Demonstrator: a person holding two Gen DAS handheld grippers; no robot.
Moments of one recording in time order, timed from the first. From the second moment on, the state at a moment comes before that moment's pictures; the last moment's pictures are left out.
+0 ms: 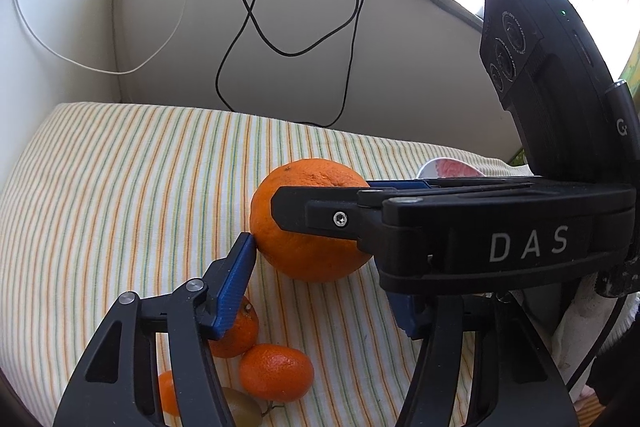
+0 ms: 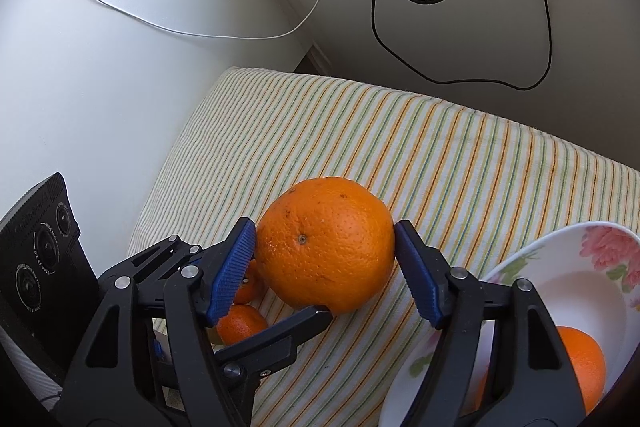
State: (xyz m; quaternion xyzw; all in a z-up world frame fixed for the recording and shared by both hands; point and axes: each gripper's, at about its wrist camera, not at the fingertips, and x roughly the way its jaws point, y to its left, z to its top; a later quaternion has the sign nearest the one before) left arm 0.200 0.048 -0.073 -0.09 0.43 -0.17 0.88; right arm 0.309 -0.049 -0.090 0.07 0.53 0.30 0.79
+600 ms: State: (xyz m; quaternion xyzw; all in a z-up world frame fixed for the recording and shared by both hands) left arm 0.185 0.007 -0.020 -0.07 0.39 -0.18 0.90; right arm 0.284 -0.092 -0.039 0.08 0.50 0.31 0.81
